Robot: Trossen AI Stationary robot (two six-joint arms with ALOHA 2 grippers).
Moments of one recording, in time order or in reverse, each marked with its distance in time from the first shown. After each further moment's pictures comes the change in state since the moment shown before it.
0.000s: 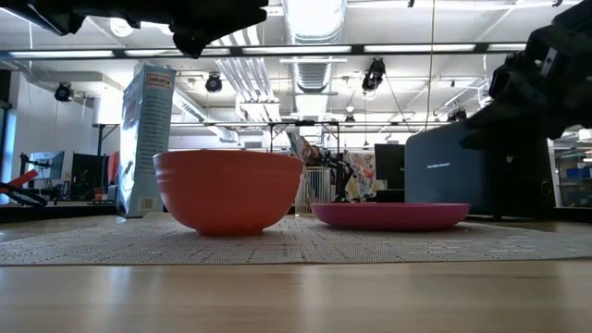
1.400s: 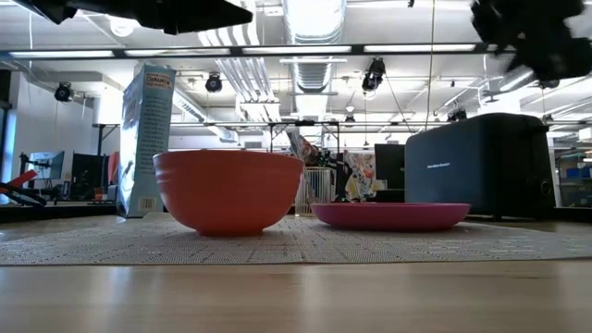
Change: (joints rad) left arm 0.047 -0.168 0.001 -0.265 0.034 0.421; right arm 0.001 0.238 0.849 -1.274 -0.262 0.608
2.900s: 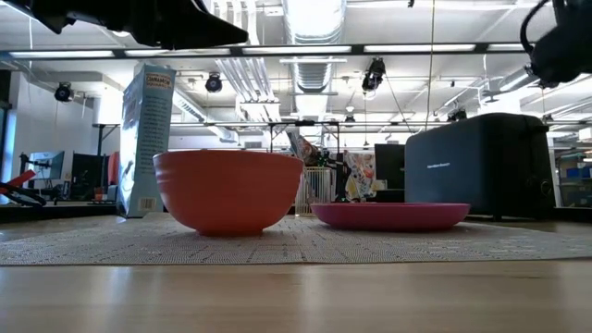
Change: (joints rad) left arm 0.030 -0.019 -0.030 -0.050 0.014 -0.045; right arm 0.132 0.330 0.064 -0.451 -0.300 0.377
